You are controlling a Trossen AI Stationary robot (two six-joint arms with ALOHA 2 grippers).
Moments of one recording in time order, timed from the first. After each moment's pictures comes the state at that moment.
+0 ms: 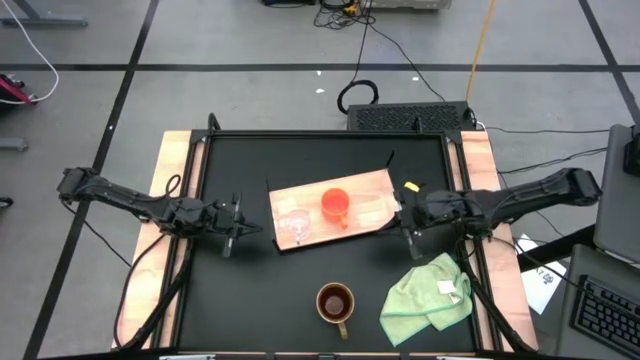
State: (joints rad) left arm -0.23 0.57 0.12 0.32 -0.11 0.13; right arm 0.13 0.86 0.42 0.06 -0.08 -0.04
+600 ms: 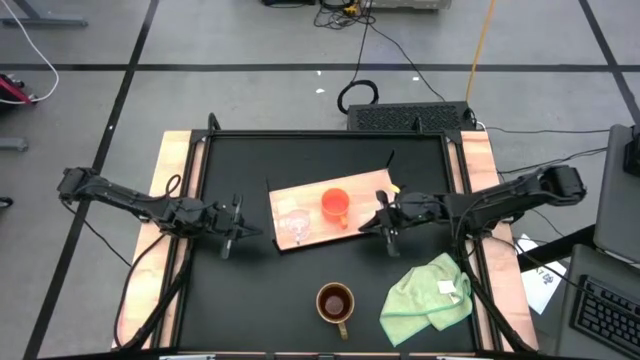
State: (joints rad) left arm -0.23 0.57 0.12 0.32 -0.05 0.14; right arm 0.06 1.18 0.42 0.34 -0.08 -0.06
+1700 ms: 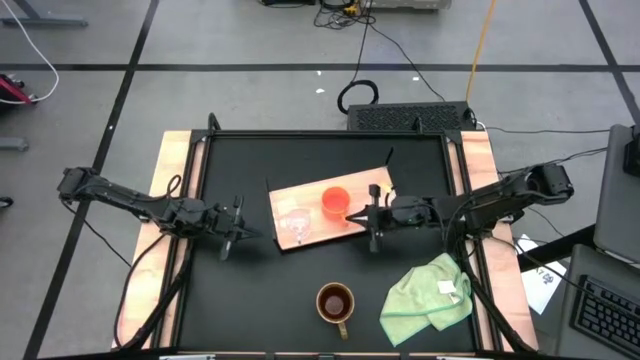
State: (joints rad) left arm -0.23 0.57 0.12 0.29 -0.02 0.14; right arm 0.11 1.32 0.55 0.40 0.19 -0.23
